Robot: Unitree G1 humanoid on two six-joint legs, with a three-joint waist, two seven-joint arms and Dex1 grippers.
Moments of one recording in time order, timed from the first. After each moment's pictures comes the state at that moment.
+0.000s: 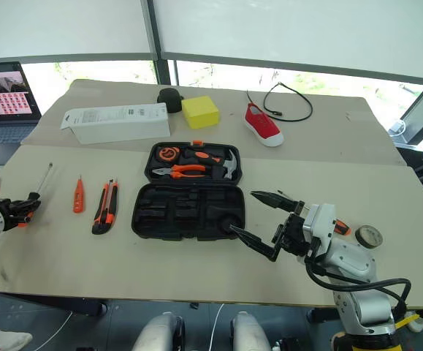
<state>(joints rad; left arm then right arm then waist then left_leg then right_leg) -0.43 0.98 0.33 0.68 -0.36 0.43 -0.82 0.01 -0.53 -0.08 -0.37 0.56 -0.01 0.92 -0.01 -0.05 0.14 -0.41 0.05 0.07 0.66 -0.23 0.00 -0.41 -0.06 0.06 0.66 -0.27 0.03</state>
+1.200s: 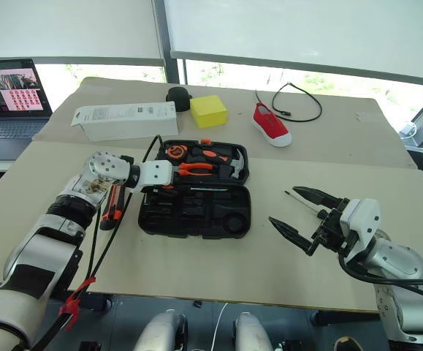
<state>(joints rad) -0.99 0.52 -0.33 0.89 0.19 -0.35 -1.19 0.09 -0.66 -0.26 -0.33 0.56 0.01 0.88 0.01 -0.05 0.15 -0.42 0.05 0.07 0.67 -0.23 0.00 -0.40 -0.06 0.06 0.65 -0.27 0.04</state>
